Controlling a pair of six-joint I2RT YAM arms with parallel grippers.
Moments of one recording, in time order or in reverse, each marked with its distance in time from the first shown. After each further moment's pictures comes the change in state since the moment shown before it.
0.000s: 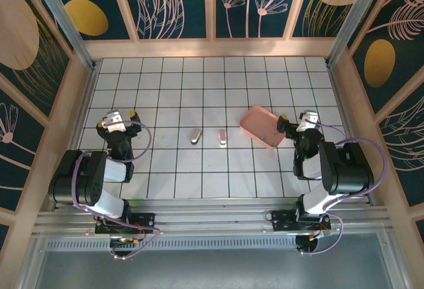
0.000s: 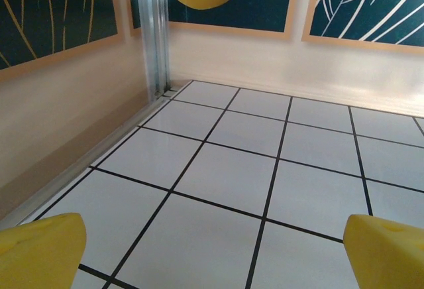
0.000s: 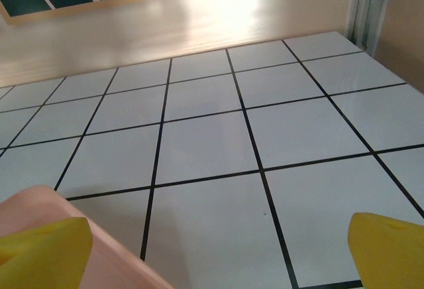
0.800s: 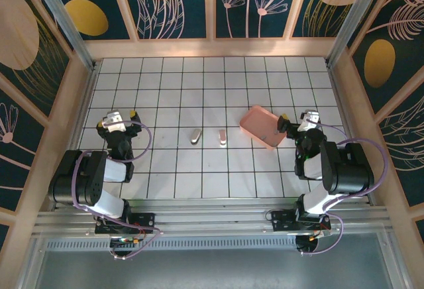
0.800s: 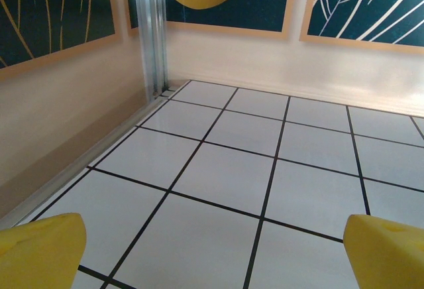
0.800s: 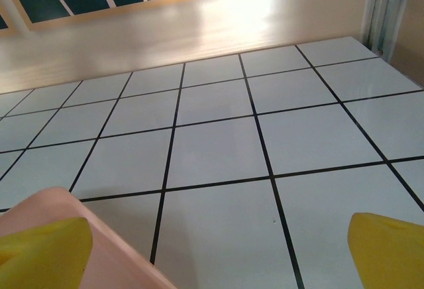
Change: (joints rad) left arm 0.000 0.000 0.000 0.000 0.005 0.000; right arm -0.033 0.000 0.000 0.016 -0.077 0.001
